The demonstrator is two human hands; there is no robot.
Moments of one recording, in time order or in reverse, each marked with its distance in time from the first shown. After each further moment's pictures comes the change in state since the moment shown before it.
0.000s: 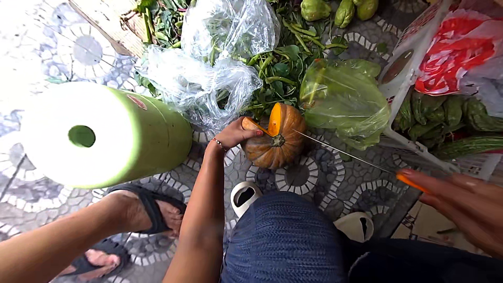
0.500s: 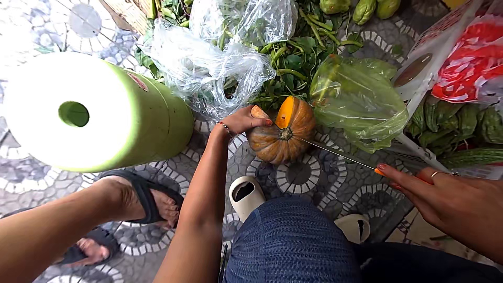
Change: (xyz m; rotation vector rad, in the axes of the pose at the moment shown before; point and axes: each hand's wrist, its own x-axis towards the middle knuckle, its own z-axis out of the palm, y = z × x) left_hand 0.013 0.007 -0.008 0.080 -0.071 -0.005; right_hand 0.037 0.003 0.041 -0.360 0.168 -0.159
